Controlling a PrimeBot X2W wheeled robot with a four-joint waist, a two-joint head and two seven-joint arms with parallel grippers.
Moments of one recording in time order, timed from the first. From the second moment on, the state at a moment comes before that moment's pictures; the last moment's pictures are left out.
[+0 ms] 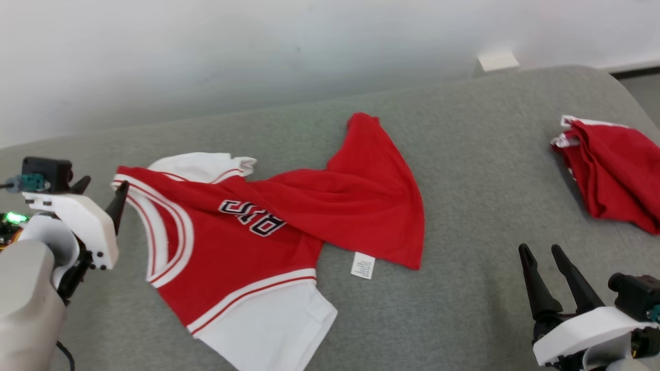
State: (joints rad) left arm -0.83 0.51 -0.49 0.97 -0.50 -0.13 -0.02; right arm -0.21 -0.18 0.18 0.28 0.63 0.13 -0.07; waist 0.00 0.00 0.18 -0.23
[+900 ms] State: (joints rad) left arm -0.24 0.27 -0.32 0.32 -0.50 0.11 -0.26; right arm -0.10 -0.19 0.11 0.24 0.62 0.13 -0.01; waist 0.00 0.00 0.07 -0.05
